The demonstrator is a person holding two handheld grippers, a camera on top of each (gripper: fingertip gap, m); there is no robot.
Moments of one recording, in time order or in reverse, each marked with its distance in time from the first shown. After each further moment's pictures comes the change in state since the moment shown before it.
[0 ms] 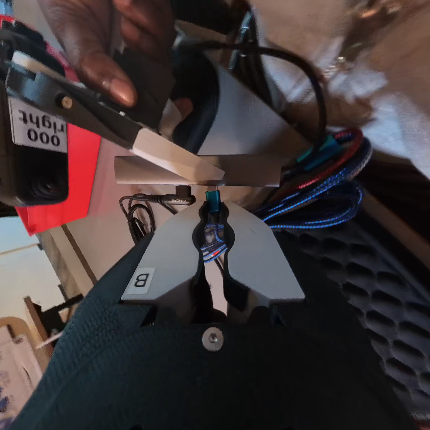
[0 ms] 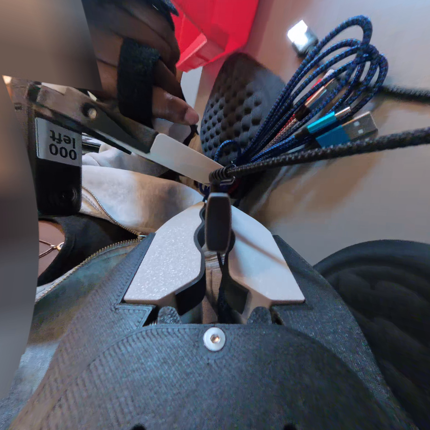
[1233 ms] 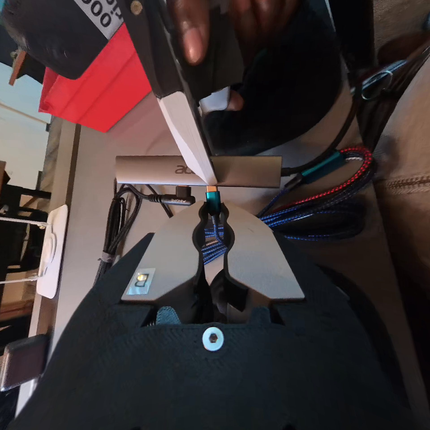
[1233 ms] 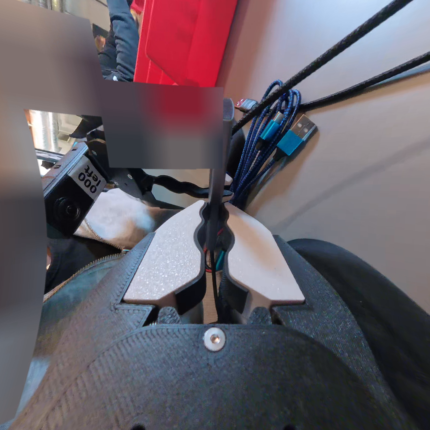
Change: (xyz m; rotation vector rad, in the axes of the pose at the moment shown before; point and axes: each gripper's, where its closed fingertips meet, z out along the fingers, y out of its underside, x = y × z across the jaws) left arm -0.028 0.019 0.024 -0.016 -0.334 -0.555; right arm 0.026 -0.028 -0.028 0.094 0.082 -0.028
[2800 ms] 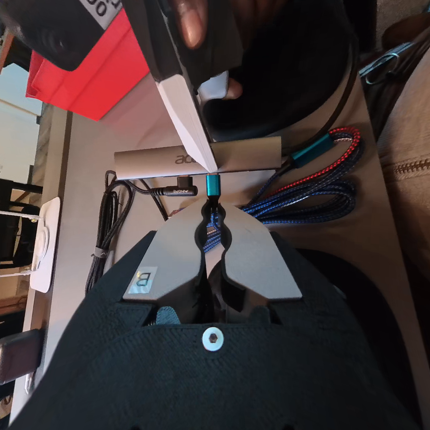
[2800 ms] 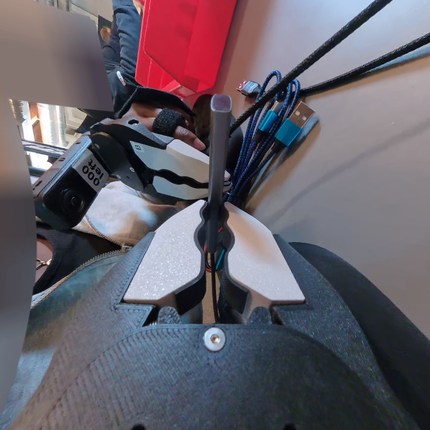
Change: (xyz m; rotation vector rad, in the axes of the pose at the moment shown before) left arm 0.001 0.012 0.000 -0.023 0.014 -0.012; right arm 0.005 -0.002 0.002 -0.026 -0.029 0.002
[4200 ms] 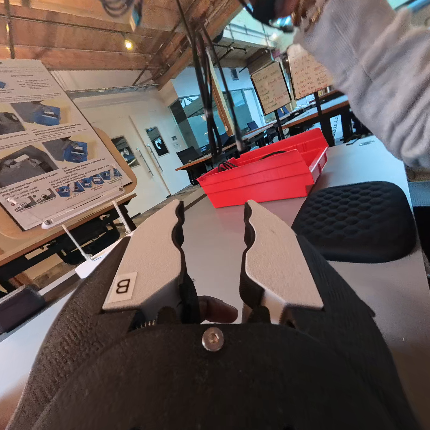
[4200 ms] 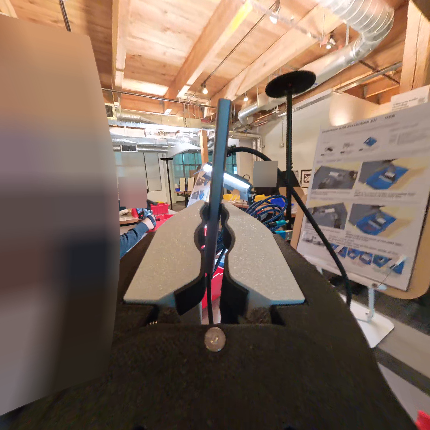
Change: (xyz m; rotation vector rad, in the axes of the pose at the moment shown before) left arm -0.070 -0.033 -0.075 0.648 -0.579 -0.385; right arm -0.266 -0.162 -0.242 1.022 0.134 -1.029
